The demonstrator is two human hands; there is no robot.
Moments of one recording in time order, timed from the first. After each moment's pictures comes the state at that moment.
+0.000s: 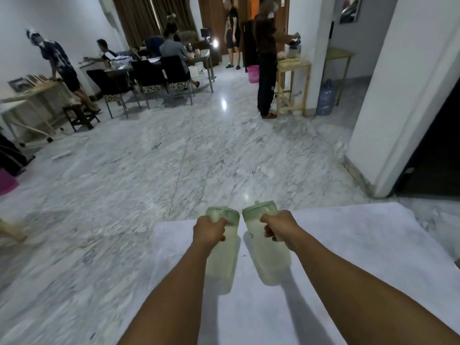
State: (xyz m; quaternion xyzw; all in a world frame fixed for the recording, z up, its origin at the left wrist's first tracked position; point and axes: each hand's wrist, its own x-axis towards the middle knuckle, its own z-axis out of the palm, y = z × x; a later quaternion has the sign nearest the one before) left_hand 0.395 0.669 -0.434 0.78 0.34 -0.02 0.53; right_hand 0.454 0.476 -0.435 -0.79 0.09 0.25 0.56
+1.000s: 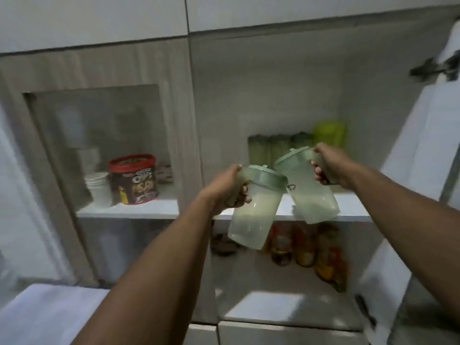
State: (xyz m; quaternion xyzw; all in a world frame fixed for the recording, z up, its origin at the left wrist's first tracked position) left_hand -0.086 -0.014 -0.164 0.58 -0.41 -0.48 0.52; right_hand -0.323 -0.127 -0.130 -0.61 0.51 -0.39 0.48
